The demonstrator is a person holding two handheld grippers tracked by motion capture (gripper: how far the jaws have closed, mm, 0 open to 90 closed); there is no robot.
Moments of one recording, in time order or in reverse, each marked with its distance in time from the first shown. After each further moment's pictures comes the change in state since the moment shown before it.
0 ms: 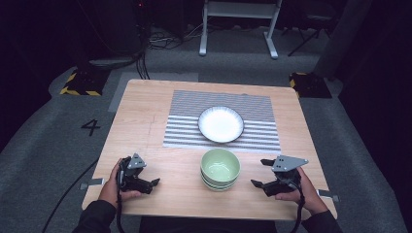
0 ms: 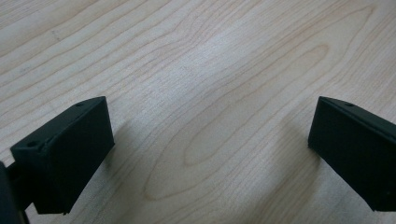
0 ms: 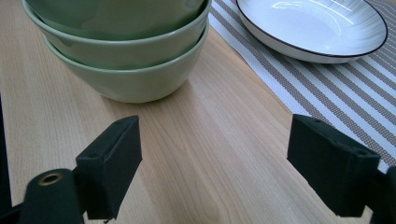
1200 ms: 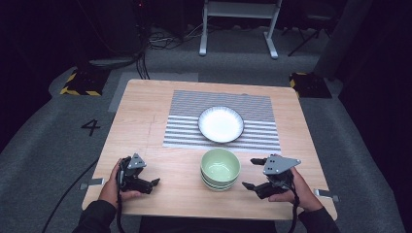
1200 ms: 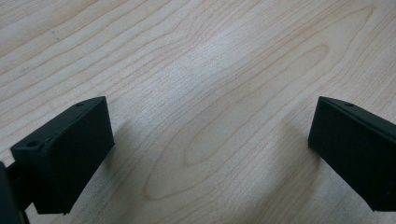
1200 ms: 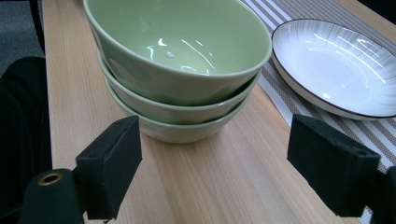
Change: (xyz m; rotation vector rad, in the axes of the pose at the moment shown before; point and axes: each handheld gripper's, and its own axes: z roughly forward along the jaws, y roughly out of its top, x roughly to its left) left arm 0.000 0.000 0.000 0.000 0.000 -0.001; right arm 0.023 0.034 0.000 -0.036 0.061 -0.111
